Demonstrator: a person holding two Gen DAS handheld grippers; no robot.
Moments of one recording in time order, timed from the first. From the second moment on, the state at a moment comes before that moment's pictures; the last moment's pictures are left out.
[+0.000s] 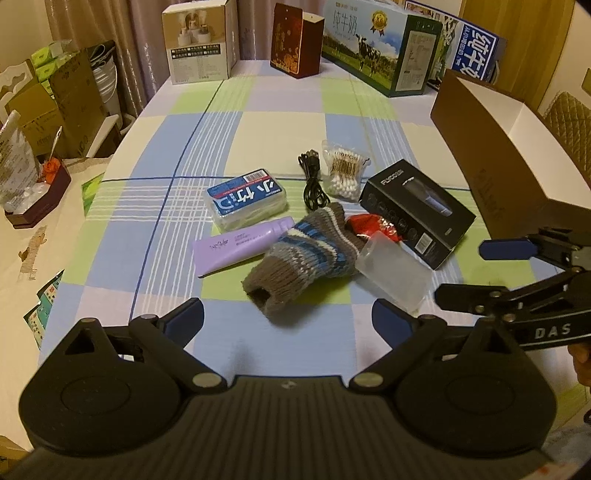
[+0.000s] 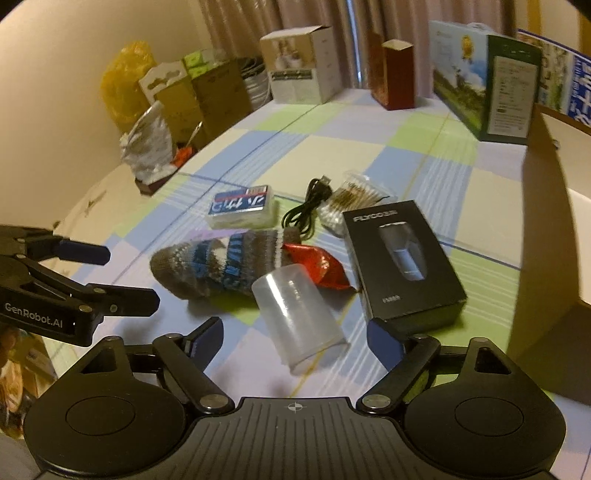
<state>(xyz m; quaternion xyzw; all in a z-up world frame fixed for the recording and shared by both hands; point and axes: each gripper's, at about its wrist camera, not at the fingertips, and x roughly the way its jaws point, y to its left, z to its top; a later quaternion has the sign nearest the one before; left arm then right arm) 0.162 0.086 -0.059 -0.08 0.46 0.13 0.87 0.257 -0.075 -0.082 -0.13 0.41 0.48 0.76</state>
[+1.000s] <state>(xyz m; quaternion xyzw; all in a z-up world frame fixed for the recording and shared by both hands) 0.213 0.098 -0.087 0.03 0.49 0.05 0.87 0.266 -0.061 -0.103 -0.14 0.42 0.46 0.77</state>
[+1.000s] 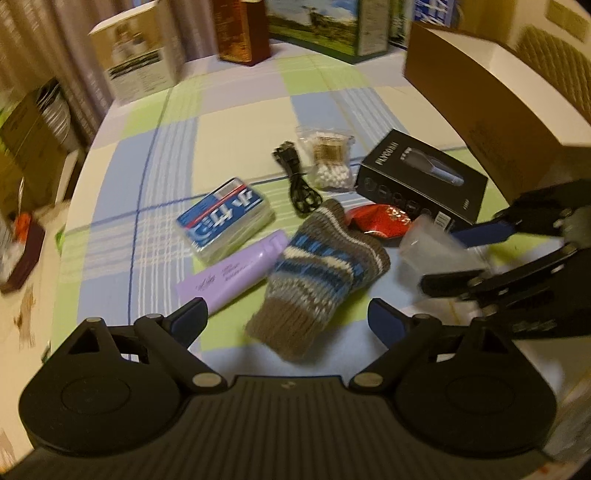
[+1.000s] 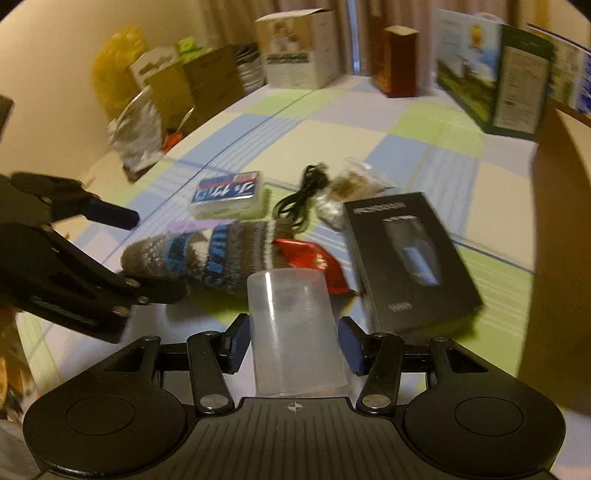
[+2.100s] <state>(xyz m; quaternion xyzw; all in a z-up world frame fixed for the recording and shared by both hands) 0.215 0.095 -0.092 -0.04 0.50 0.03 0.86 0.259 -0.177 -0.059 -0.03 0.43 0.35 0.83</state>
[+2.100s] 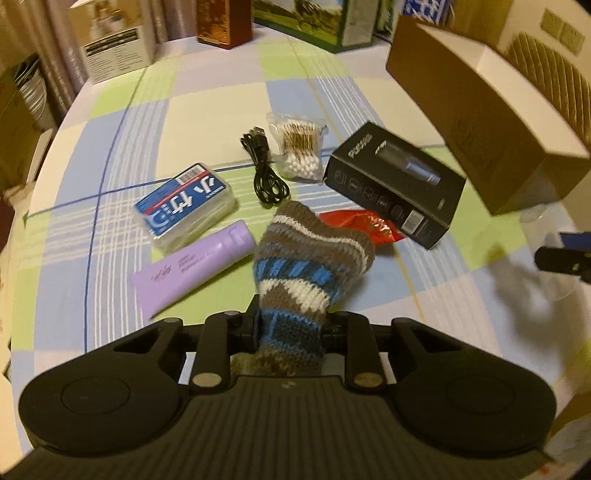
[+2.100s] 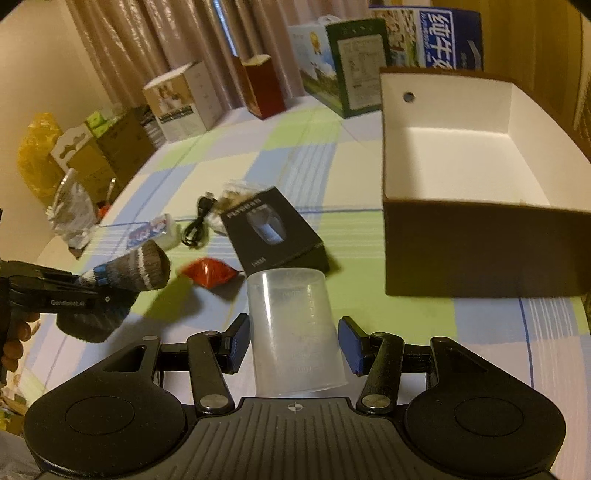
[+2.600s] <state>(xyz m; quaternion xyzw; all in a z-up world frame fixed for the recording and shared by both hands) 0.204 0.070 -0.016 -0.09 0.43 0.01 0.90 0.265 -0.200 -0.017 -0.02 0.38 0.37 0.85</state>
